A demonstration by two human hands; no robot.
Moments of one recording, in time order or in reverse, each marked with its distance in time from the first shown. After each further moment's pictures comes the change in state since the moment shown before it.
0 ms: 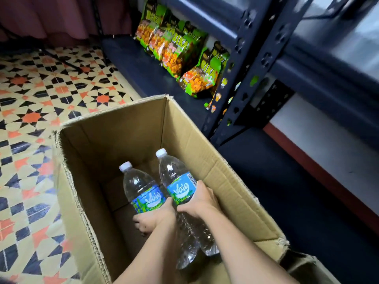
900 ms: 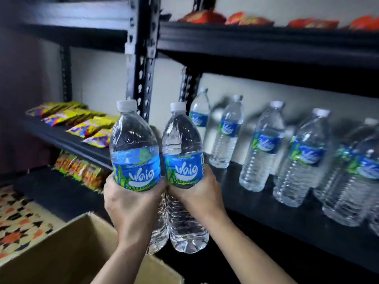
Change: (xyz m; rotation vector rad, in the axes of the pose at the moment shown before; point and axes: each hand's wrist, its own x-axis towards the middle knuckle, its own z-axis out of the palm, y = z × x) left_hand -0.324 0.160 -0.172 -0.378 -0.641 1.189; right_hand -0.275 -0.010 -0.298 0.572 0.982 -0.442
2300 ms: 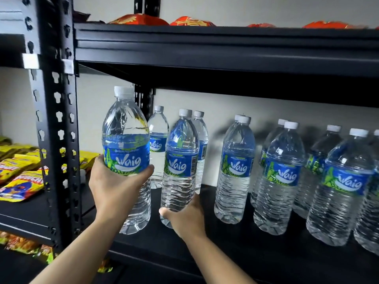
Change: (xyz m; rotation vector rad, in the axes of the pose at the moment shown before) left_hand 0.082 0.040 0.155 -0.053 -0.313 0.208; right_hand 0.128 0.116 0.014 -0.061 0.136 0.374
